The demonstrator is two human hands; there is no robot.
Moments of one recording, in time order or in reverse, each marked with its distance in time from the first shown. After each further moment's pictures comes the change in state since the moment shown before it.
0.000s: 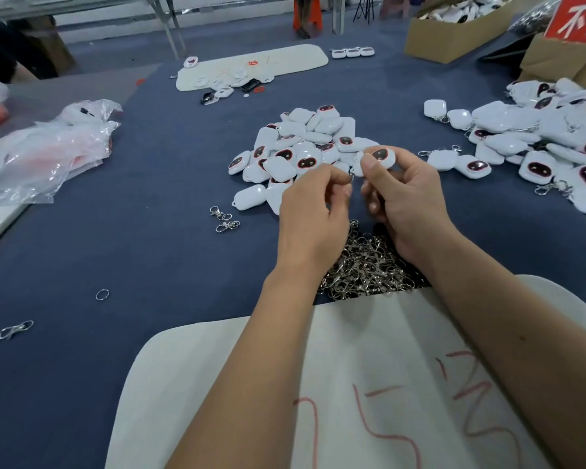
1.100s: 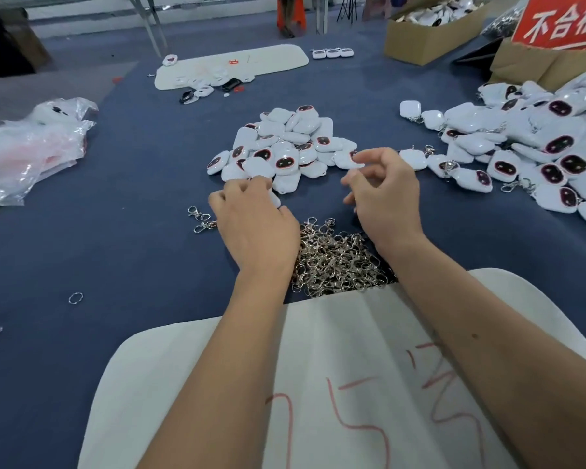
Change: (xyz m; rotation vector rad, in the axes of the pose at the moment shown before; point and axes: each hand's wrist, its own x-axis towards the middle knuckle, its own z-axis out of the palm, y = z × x) left_hand -0.004 0.000 -0.019 0.592 0.119 -0.327; right_hand 0.000 0.005 -0.006 -0.483 0.219 -0.145
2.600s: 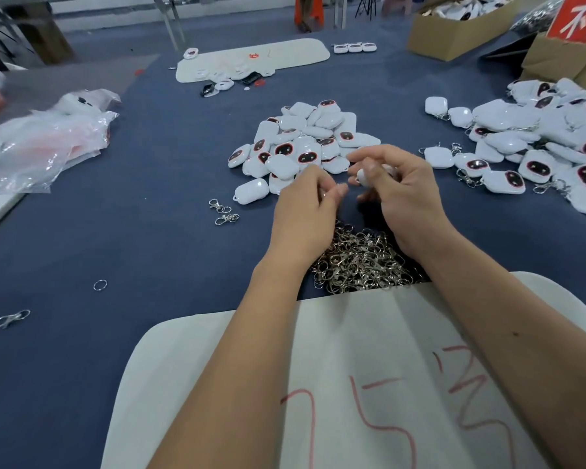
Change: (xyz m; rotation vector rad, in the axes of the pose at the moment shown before) left_hand 0.006 0.004 0.009 -0.470 -0.319 0.159; right_hand 0.001 -0.001 0.002 0.272 -0.265 -0.070
